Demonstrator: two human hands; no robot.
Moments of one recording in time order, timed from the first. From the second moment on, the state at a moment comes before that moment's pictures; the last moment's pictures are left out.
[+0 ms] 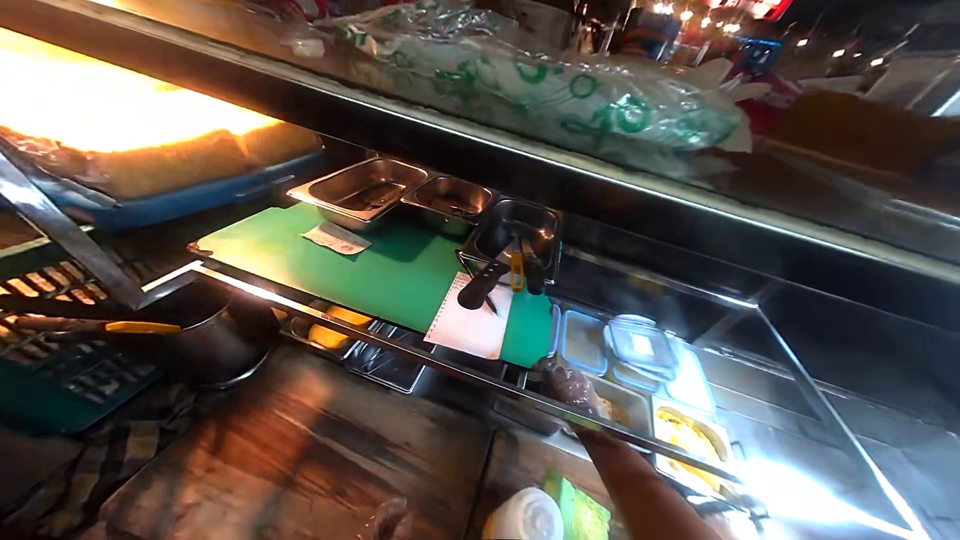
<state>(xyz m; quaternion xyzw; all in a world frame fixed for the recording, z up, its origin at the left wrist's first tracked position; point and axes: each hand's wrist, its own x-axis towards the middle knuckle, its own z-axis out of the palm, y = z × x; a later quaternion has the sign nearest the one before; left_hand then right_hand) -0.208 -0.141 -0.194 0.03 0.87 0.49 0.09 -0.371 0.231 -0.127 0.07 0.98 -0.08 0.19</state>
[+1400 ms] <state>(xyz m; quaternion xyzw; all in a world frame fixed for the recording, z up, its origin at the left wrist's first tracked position) -0.210 -0.123 -0.240 0.09 0.98 0.16 -0.05 -0.239 0.259 -0.117 0.31 0.76 -0.57 0.00</state>
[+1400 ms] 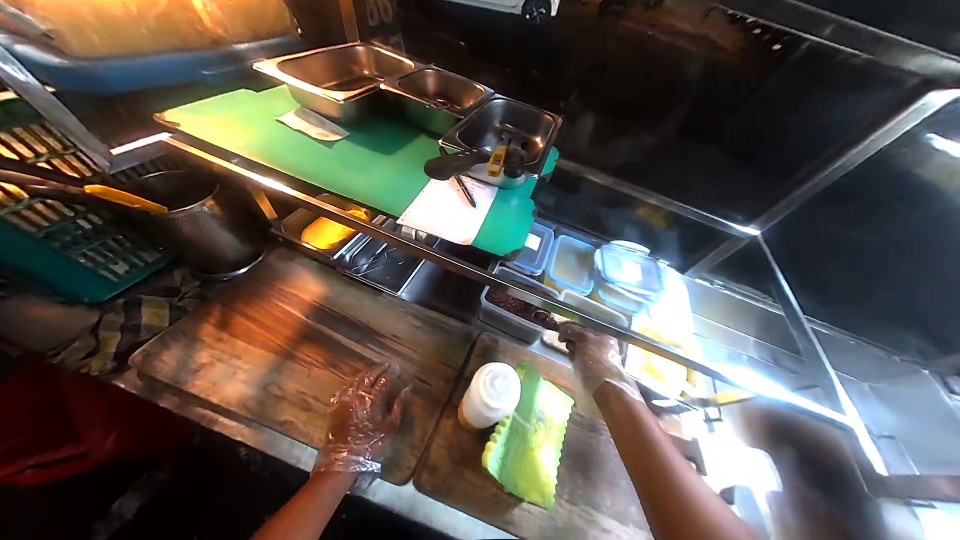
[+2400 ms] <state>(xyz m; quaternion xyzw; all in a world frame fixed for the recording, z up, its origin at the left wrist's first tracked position) -0.213 -0.123 -0.247 0.11 0.98 0.14 -0.06 -0.052 0.237 -0.213 0.14 0.85 -0.44 -0.26</state>
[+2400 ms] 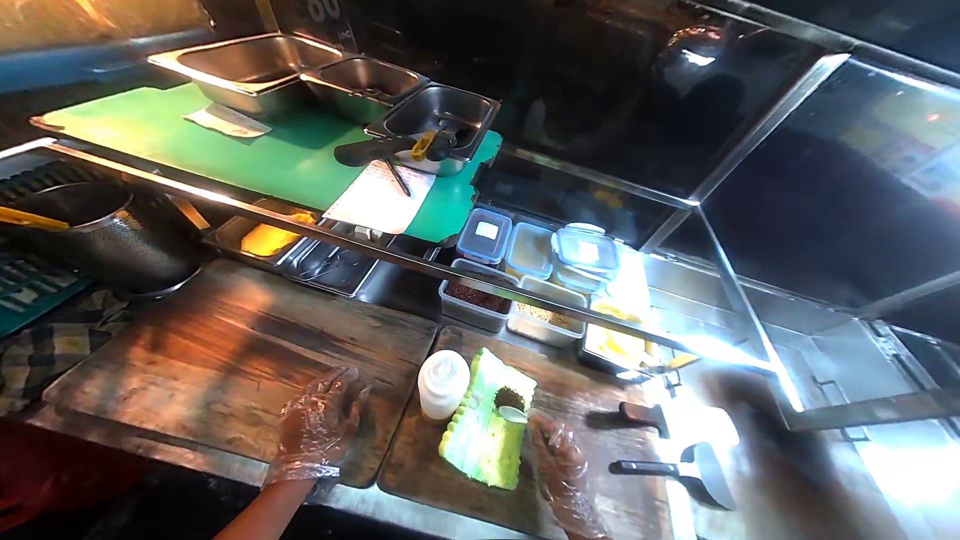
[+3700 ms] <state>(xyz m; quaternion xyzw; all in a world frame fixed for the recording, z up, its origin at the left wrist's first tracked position) -0.214 -0.124 -0.245 0.10 0.98 0.16 -0.05 -0.120 0.265 -0.187 0.36 0.79 -0.50 -0.04</state>
